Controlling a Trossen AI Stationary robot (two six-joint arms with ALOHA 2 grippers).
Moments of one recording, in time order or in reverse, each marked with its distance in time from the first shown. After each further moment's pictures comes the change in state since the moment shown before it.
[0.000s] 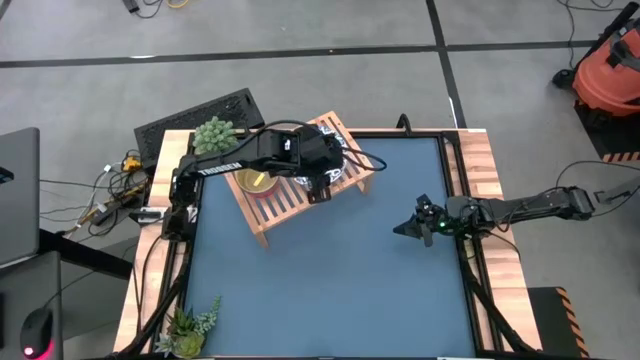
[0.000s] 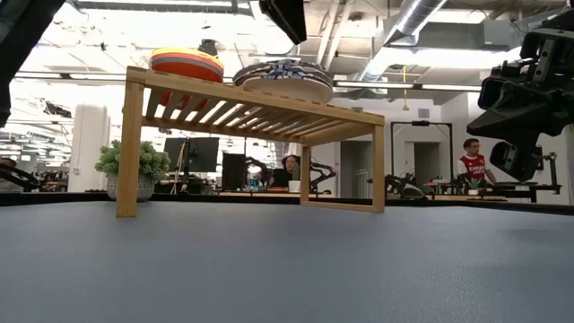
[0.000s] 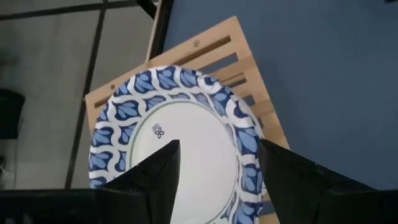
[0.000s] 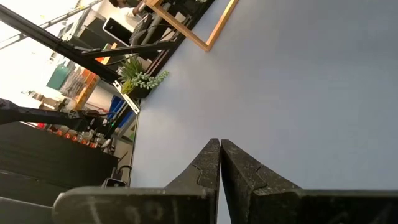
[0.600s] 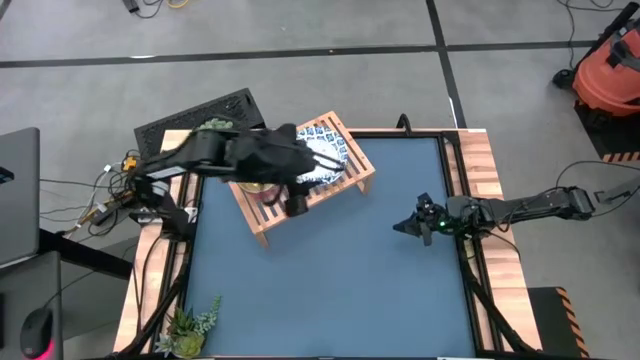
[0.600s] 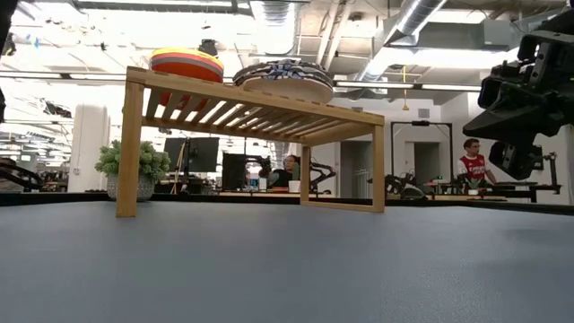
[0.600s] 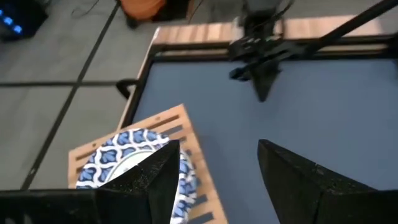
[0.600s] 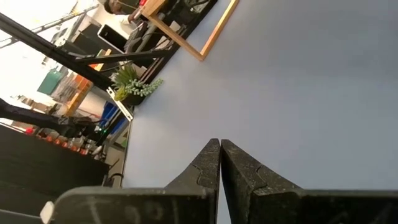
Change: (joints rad) left arm -0.149 -0.227 0.005 0.116 0.082 -0.078; right arm 0.000 -0.001 0.006 0.022 0.046 -0.024
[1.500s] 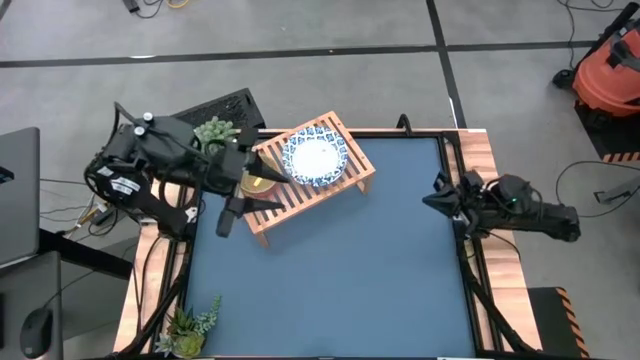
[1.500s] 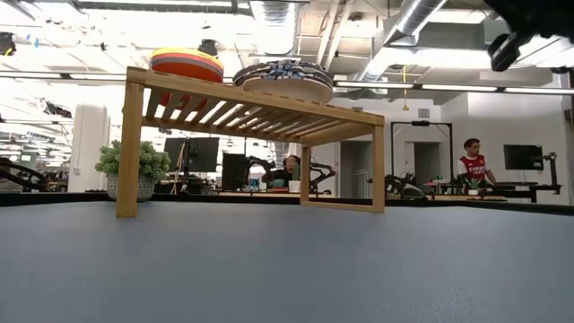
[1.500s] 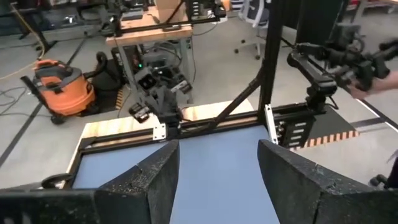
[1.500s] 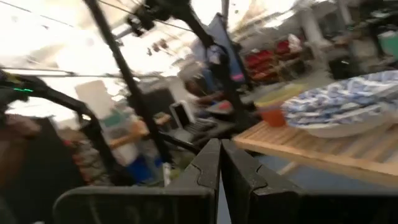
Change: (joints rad) left arm -0.164 -0.213 -0.001 0.150 0.210 0.038; right arm -0.160 -0.319 0.256 -0.054 -0.149 -0.388
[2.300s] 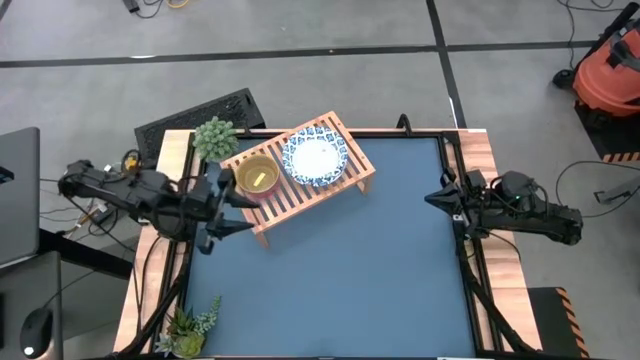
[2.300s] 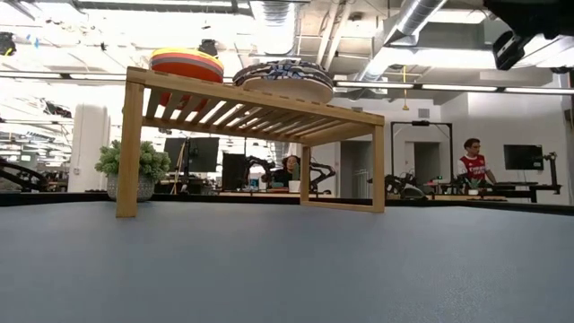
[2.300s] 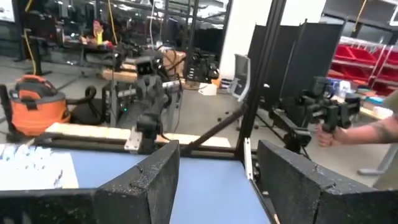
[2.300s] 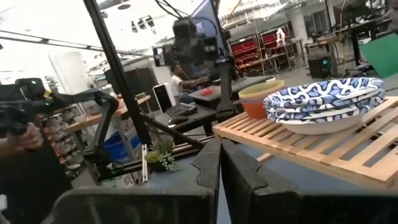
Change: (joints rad) left arm -0.062 -0.815 -1.503 1.051 -0.059 -0.202; right arm -0.030 0.003 0.082 -0.174 -0.001 -0.133
